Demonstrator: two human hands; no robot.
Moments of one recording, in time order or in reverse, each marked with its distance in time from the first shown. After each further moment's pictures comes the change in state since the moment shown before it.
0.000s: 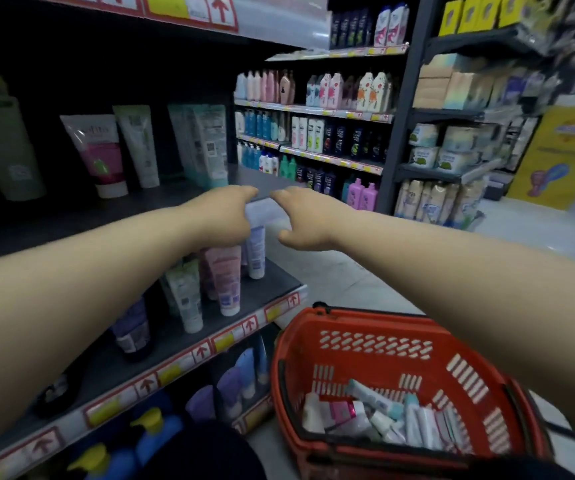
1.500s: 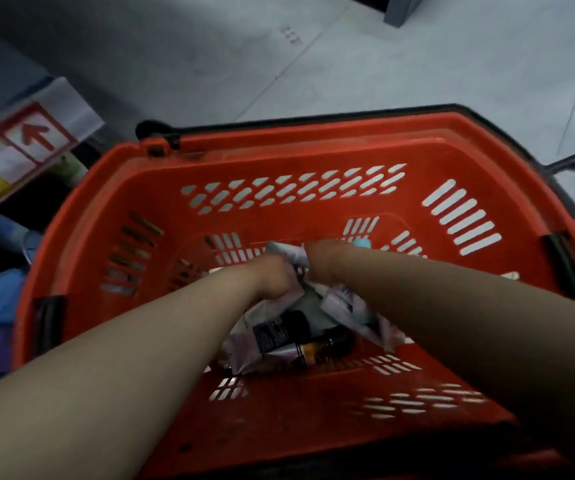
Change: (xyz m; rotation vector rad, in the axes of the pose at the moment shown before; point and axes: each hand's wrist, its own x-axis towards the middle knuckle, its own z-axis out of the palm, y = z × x) left_hand 0.121 0.104 0.532 -0.092 -1.019 0.113; right_hand -0.110 0.227 0.465 0.340 -0.928 0.480
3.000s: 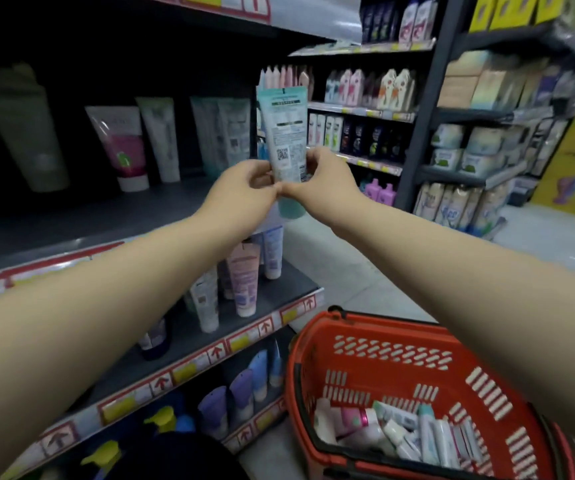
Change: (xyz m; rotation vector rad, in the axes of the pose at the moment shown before) left_hand -0.520 -0.035 -0.172 -0.792 1.307 0.423; right_hand -0.383 -0.320 -0.240 0.702 1.051 -0.704
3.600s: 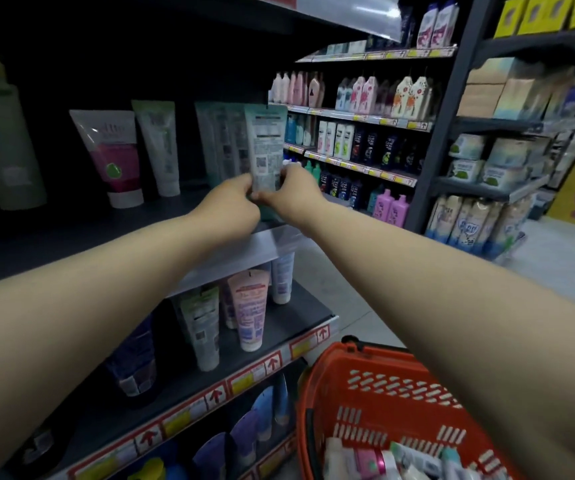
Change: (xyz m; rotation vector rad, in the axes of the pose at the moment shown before) left_hand 0.081 -0.047 -0.026 0.469 -0.042 -0.036; right_hand 0.100 0.030 0.078 -0.062 -0.107 0.075
